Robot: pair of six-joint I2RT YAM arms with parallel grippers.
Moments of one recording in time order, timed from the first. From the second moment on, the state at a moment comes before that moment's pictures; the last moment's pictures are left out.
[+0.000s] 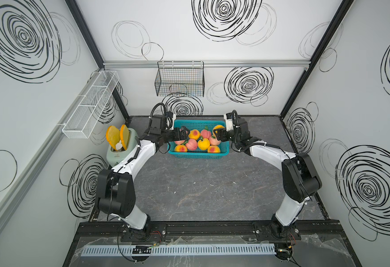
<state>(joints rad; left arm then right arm) -0.18 1.59 1.24 -0.30 0.41 -0.34 0.45 1.79 1.22 0.10 -0.11 0.22</state>
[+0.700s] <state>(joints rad) -0.18 1.59 1.24 -0.30 0.41 -0.34 0.42 1.91 1.35 0.05 -0.11 0.21</state>
